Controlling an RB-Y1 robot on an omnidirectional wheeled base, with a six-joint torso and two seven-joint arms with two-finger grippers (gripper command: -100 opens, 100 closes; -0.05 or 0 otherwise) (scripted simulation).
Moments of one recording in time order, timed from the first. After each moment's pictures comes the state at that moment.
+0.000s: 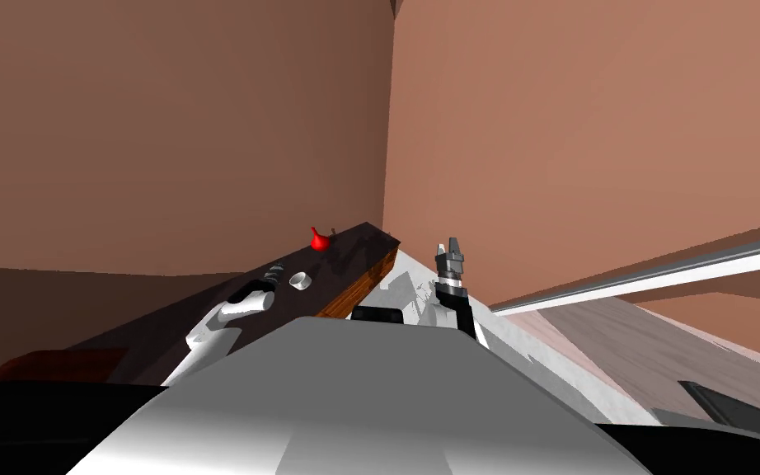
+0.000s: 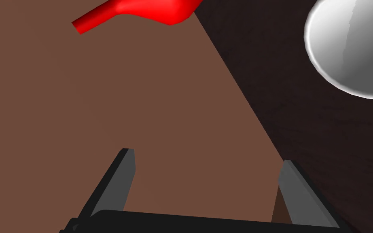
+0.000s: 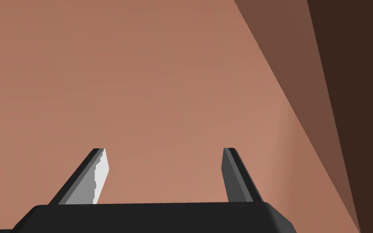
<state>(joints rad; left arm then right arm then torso) 0.34 0.52 0.39 -1.51 0.36 0.28 -0.27 0.54 0.01 0.05 -2.22 0.03 -0.41 0.06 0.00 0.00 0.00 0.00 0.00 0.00</state>
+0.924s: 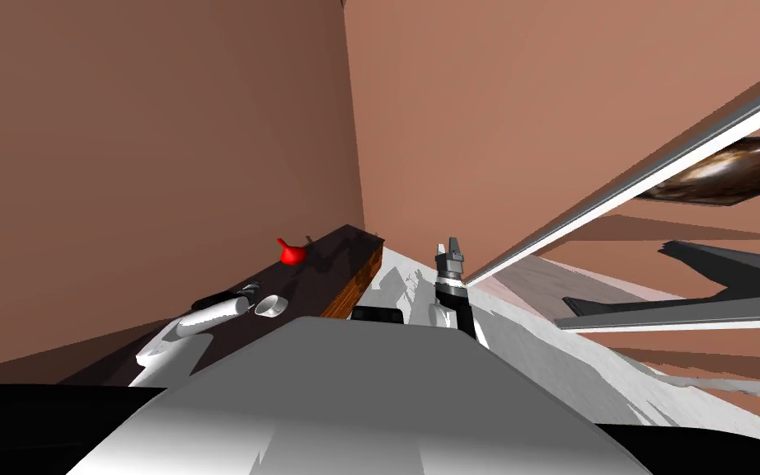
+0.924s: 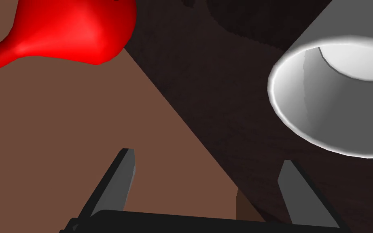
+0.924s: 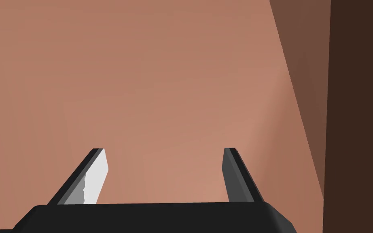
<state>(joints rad) 0.31 0.62 0.52 -1.24 0.49 0.56 -0.30 0.54 0.01 0.05 -2.22 0.03 -0.41 0.06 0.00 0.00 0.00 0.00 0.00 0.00</state>
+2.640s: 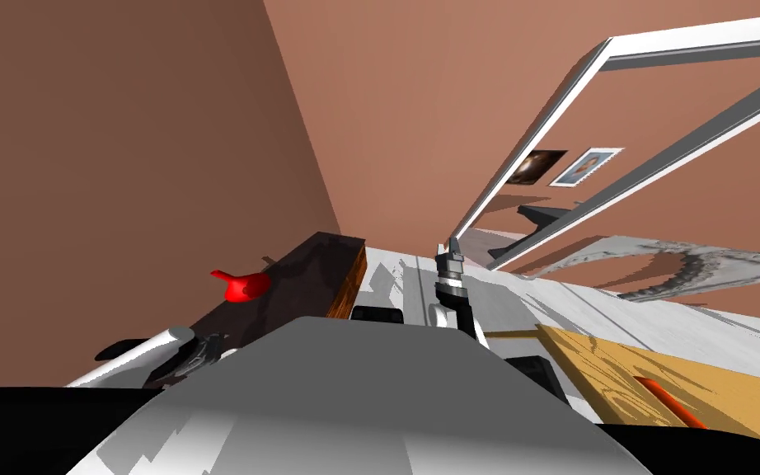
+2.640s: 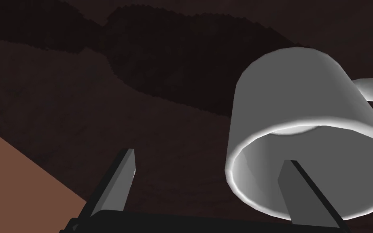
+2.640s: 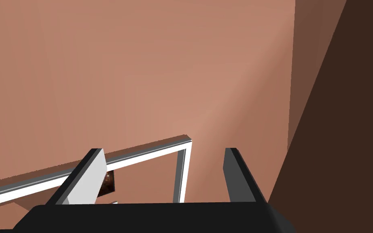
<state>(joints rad) 0.28 0.74 0.73 -0.76 0.69 0.98 -0.37 0.54 0.01 0.05 -2.22 0.03 -0.41 0.06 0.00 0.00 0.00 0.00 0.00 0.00</state>
